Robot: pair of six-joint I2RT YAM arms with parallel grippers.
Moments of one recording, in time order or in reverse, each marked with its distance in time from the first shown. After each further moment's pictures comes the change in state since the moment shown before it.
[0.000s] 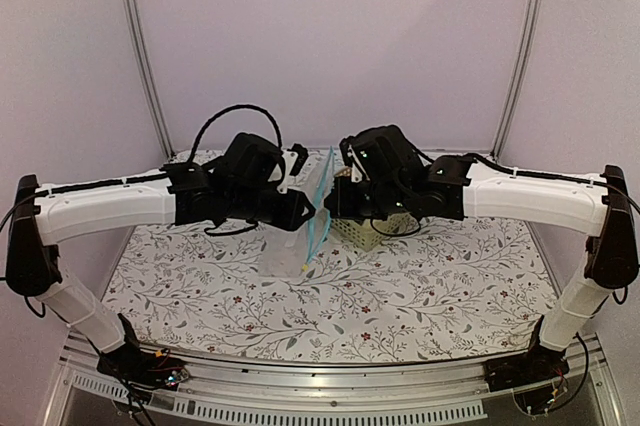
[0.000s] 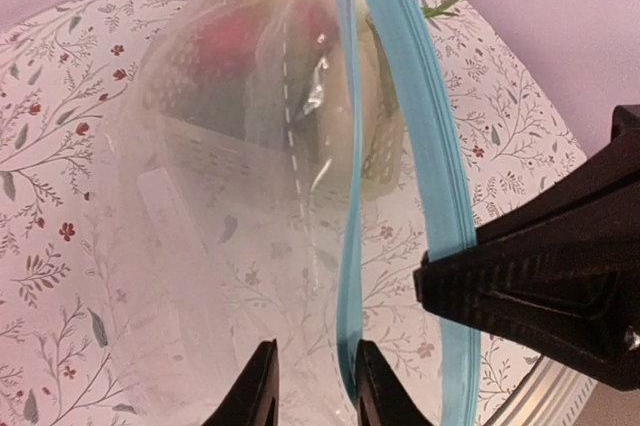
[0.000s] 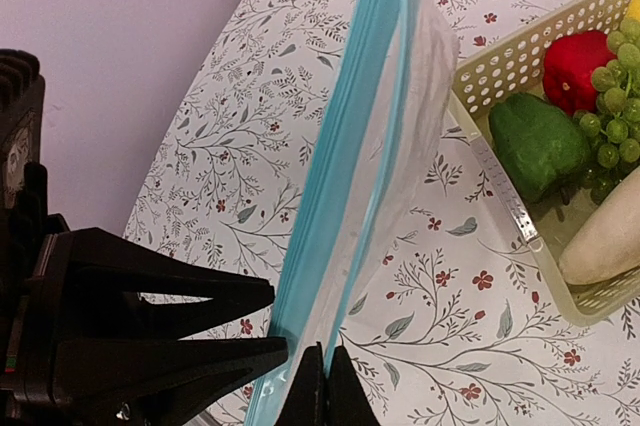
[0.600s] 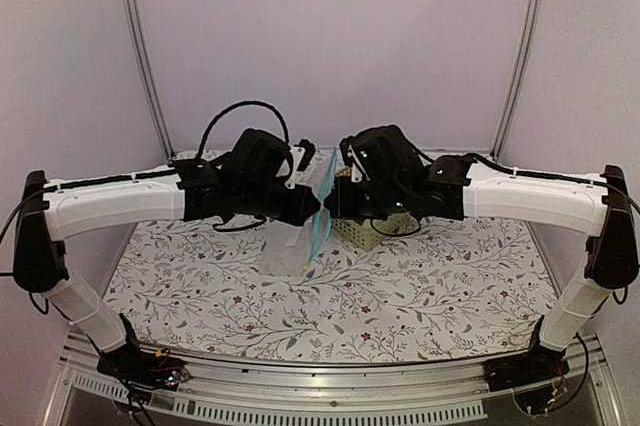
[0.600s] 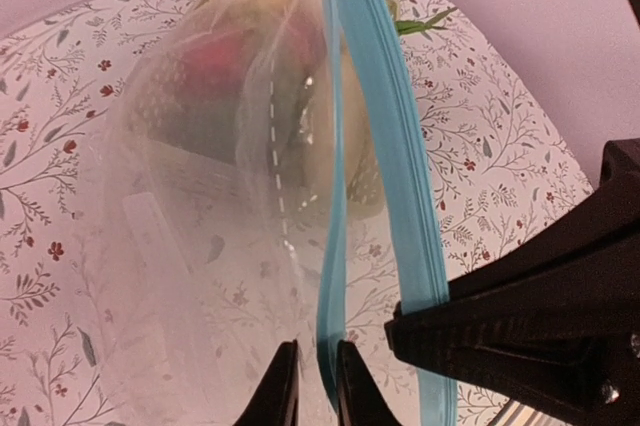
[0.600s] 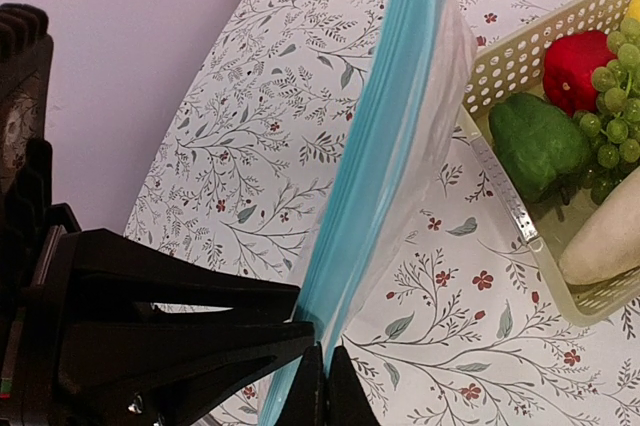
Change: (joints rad) left arm -0.002 0.045 0.043 0.019 0.006 0.000; right arm 0.000 0.000 0.000 0.000 -0.001 0.000
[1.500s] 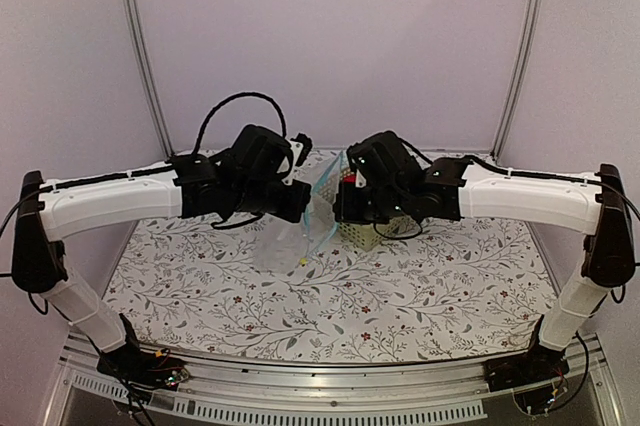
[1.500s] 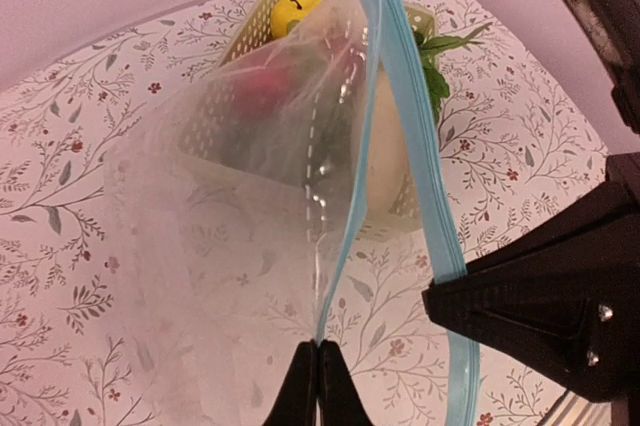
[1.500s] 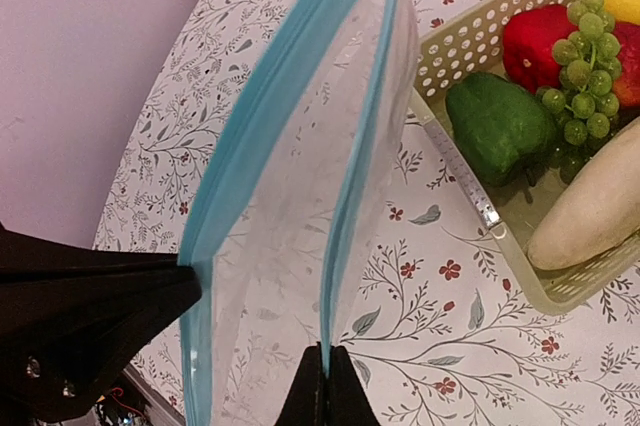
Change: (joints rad) left arm -0.013 -0.001 0.040 -0.052 -0.125 0.064; right arm -0.015 0.012 -0.010 -0.040 0.043 0.029
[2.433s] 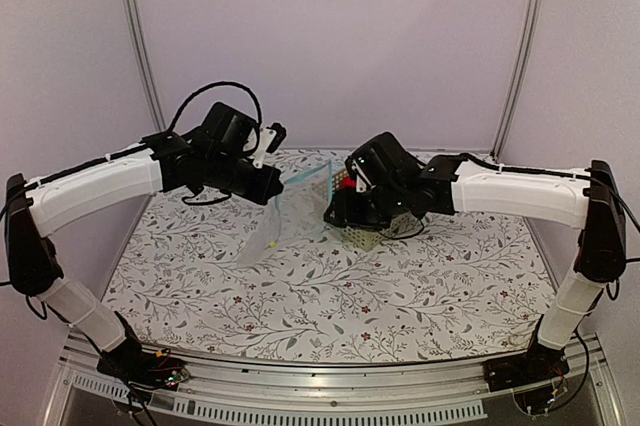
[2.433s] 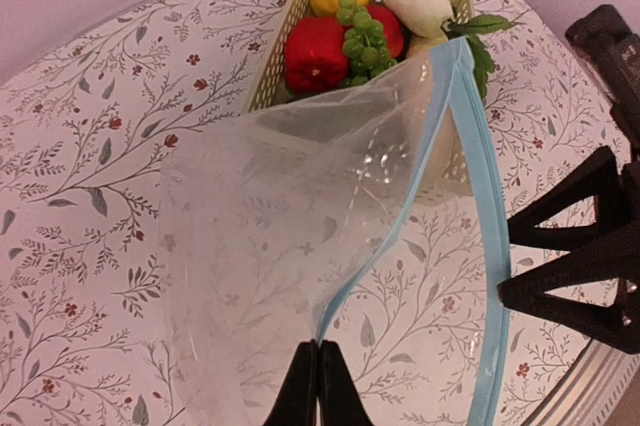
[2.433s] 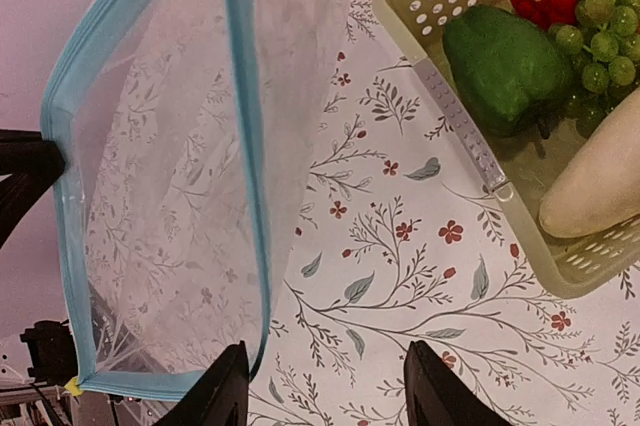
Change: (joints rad) left arm 0.188 -0.049 0.041 -0.161 0.182 0.137; right arm -0.058 0.058 0.002 -0.053 -0.148 0.033
